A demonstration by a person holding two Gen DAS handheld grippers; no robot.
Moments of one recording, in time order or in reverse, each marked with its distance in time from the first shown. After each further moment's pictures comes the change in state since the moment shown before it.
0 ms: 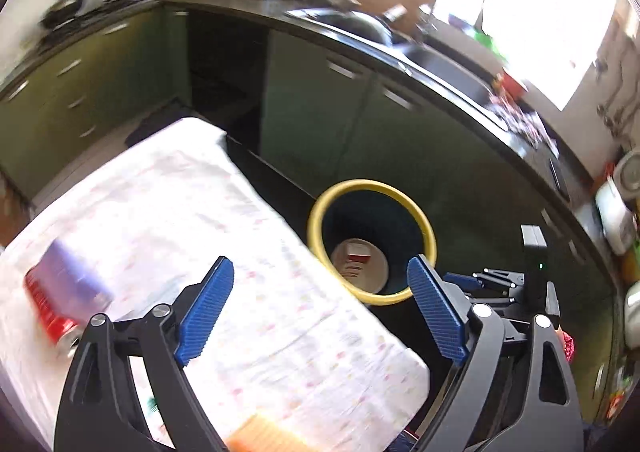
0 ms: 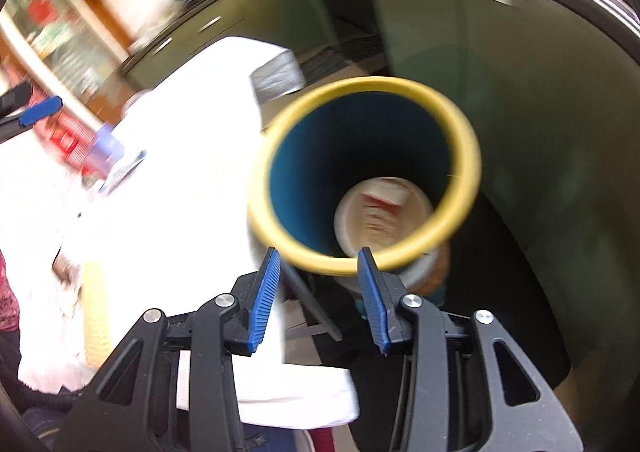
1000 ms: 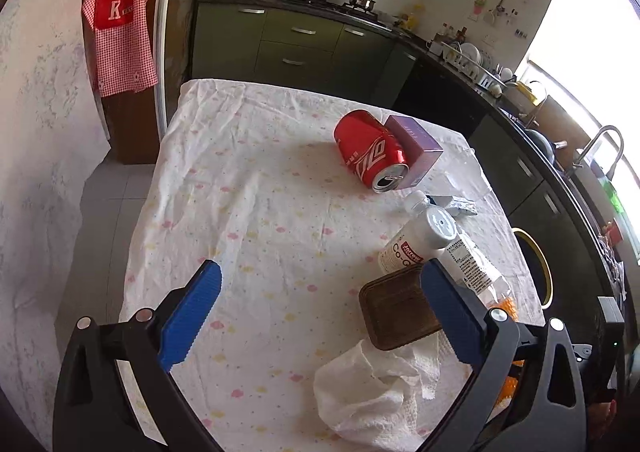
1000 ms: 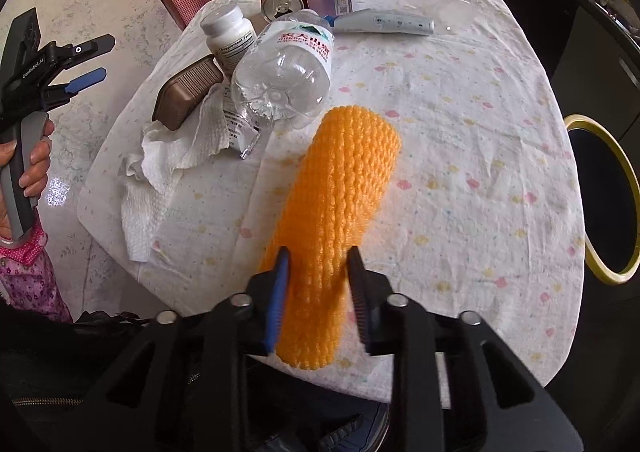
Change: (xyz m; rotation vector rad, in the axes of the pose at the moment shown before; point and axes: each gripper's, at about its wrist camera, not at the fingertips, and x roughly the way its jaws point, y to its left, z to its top) left arm -0.149 0.252 -0.279 -0.533 -0.241 0.353; right arm 0.052 0.254 -0.099 -0.462 0.200 0.083
